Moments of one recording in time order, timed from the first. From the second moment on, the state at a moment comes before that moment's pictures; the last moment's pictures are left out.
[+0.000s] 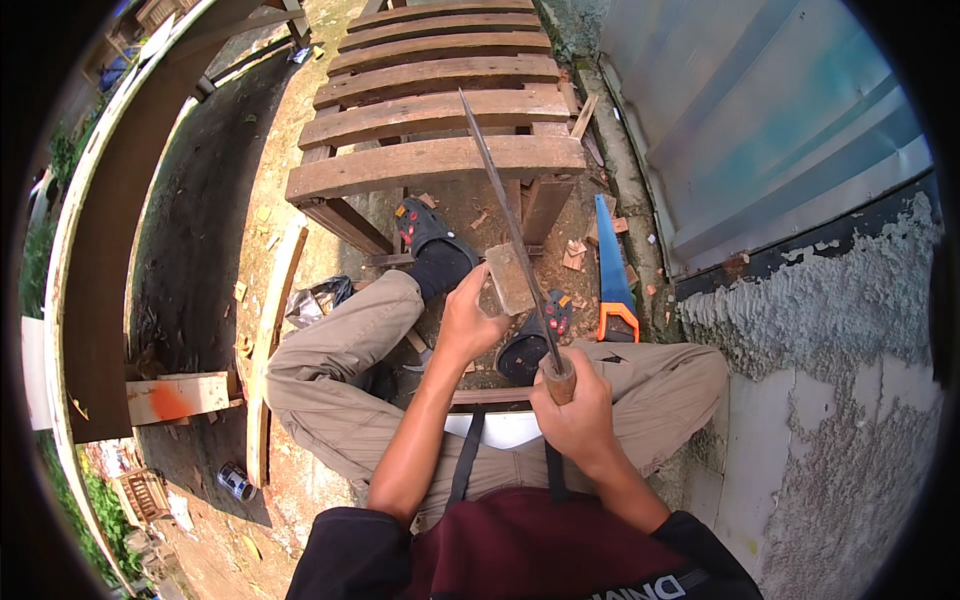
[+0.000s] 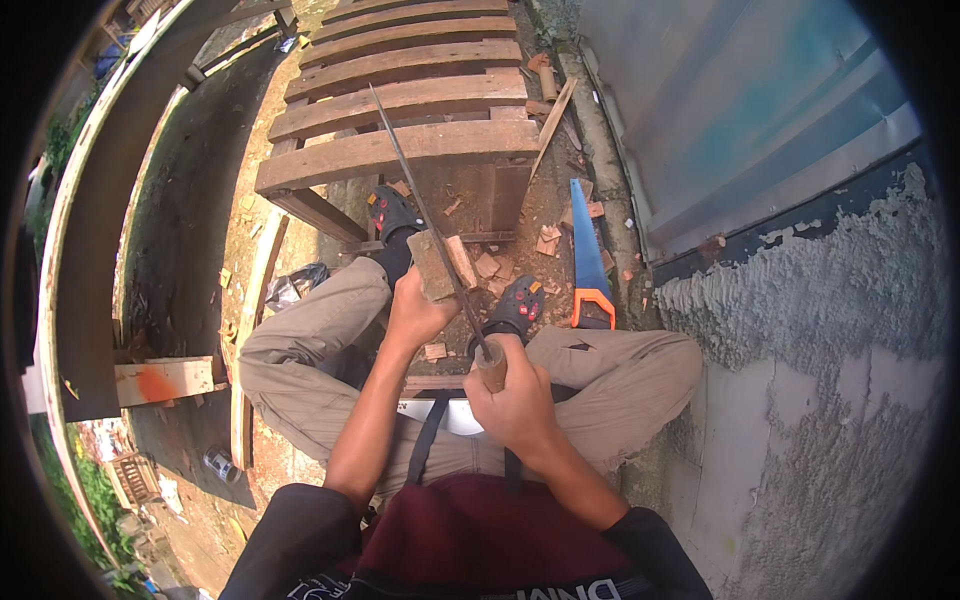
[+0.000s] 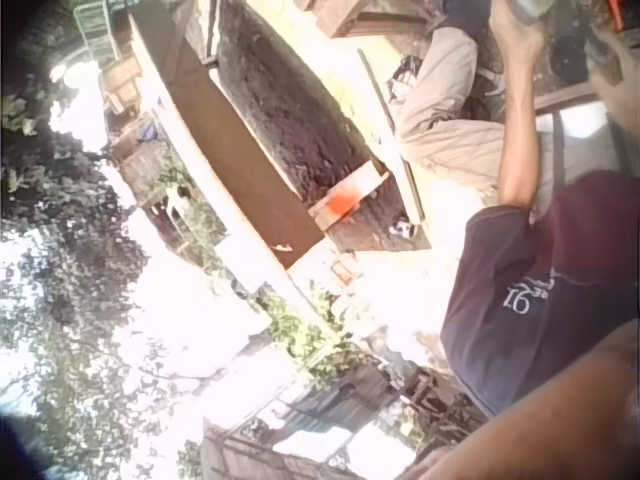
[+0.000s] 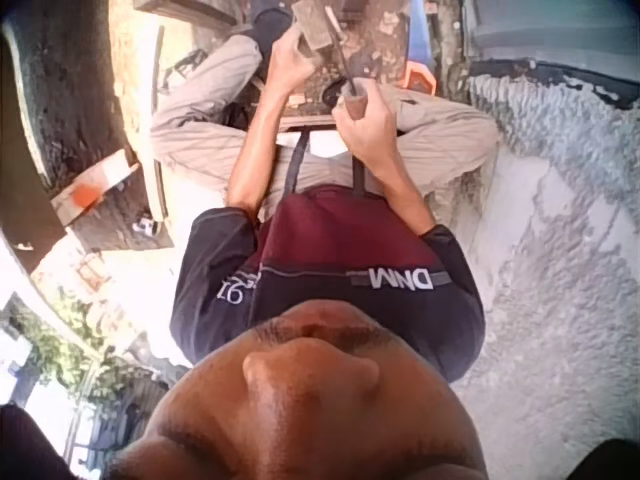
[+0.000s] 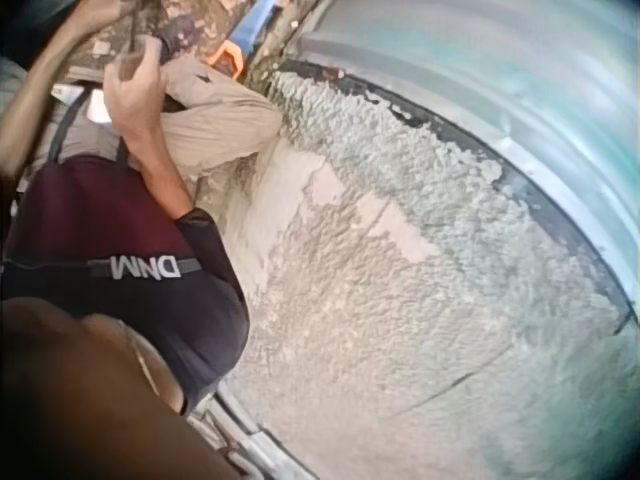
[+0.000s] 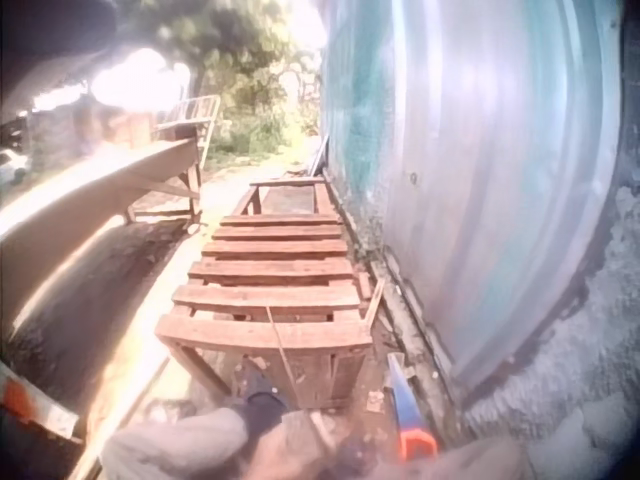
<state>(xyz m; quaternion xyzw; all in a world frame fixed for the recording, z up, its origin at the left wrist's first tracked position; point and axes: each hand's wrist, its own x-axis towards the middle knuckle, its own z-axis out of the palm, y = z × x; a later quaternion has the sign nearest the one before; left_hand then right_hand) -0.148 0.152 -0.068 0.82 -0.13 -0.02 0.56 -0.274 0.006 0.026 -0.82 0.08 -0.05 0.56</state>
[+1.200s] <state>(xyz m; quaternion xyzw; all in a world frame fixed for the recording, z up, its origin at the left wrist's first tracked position) -0.152 0.153 -0.072 0.86 -0.13 -0.02 0.49 -0.273 0.004 0.029 -0.80 0.07 -0.07 0.59</state>
